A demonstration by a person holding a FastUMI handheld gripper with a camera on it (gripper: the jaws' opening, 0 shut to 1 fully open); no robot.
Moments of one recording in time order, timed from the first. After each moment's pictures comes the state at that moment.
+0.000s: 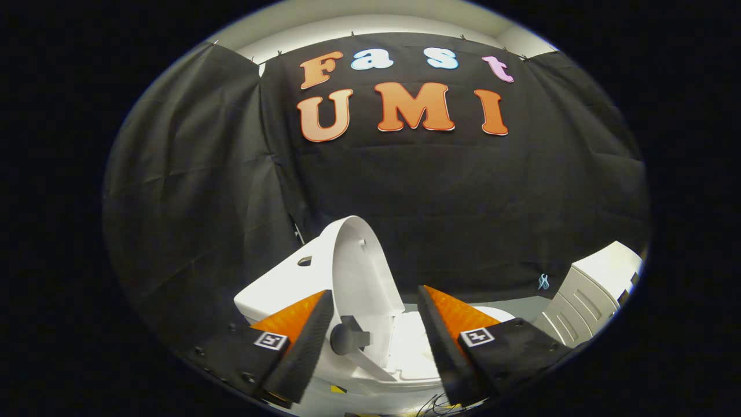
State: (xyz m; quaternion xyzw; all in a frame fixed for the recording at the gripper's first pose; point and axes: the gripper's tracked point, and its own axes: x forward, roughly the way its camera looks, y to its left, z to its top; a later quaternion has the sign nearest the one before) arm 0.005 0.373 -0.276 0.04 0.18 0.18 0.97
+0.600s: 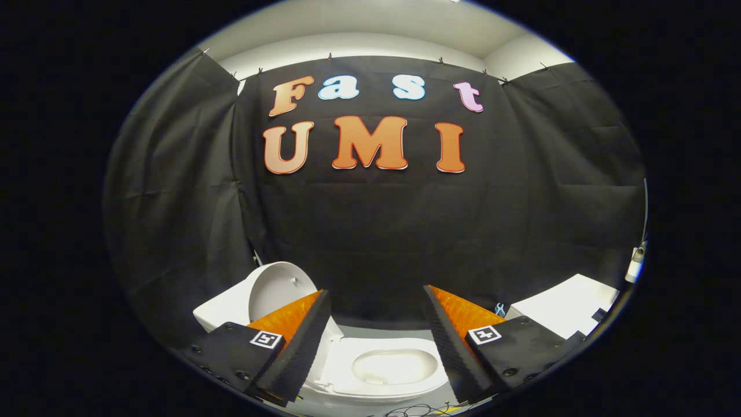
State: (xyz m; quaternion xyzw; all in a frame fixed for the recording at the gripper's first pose) arm 0.044 0.221 -0.185 0.01 0.11 0.12 0.99
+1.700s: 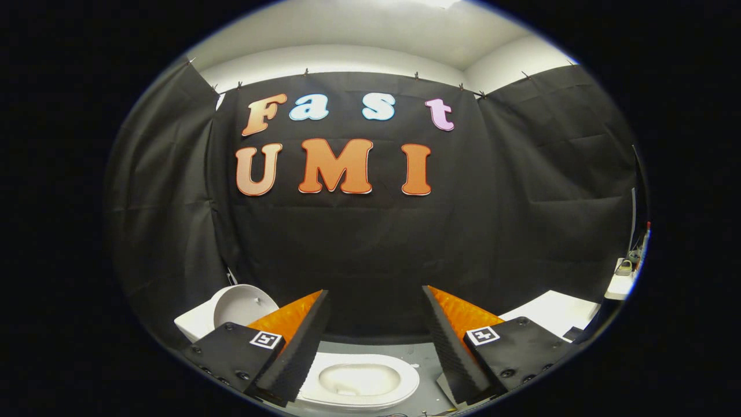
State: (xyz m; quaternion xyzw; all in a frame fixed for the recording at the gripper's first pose) arm 0.060 0.130 -0.135 0.01 0.08 0.07 0.99
